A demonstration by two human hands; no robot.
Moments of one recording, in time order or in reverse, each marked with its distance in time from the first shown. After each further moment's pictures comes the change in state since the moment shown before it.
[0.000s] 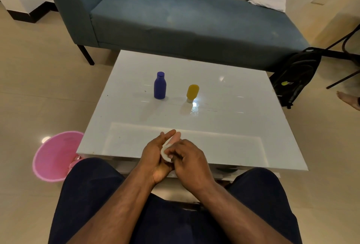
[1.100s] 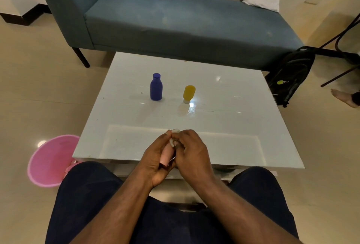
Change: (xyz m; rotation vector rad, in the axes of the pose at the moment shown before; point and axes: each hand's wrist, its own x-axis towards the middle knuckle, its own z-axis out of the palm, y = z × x) left_hand -0.010 -0.003 0.010 0.125 -0.065 0.046; right_hand 0.017 0.009 -0.004 -0.045 0.180 0.042
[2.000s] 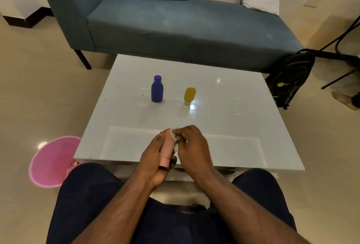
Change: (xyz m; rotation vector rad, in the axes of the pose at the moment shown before) left_hand 0.008 -0.003 -0.006 -0.048 0.129 0.064; right_hand 0.017 0.003 0.001 0.006 -0.012 0.056
